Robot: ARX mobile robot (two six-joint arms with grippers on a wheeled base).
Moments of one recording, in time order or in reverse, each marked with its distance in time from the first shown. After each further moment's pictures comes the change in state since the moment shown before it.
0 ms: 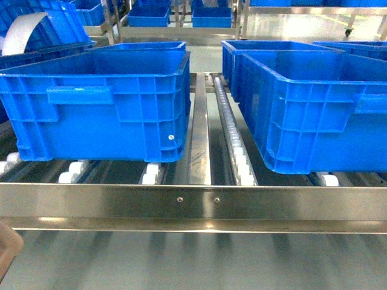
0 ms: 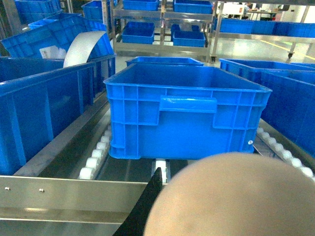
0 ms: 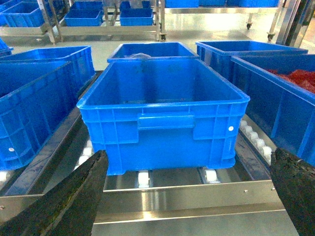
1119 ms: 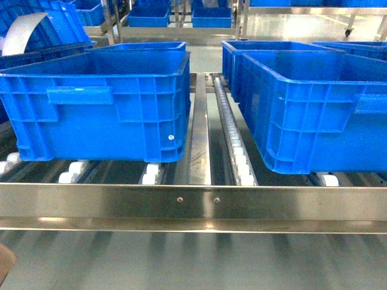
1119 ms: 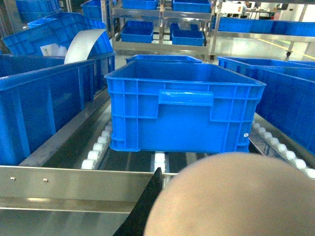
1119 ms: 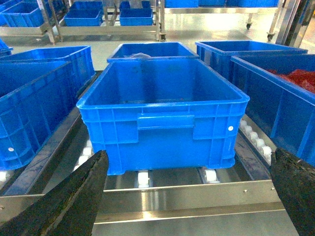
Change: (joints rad) left arm 0.000 -0.297 0.001 -0.307 0.000 0.000; right arm 0.000 0.000 0.000 0.000 0.000 0.000
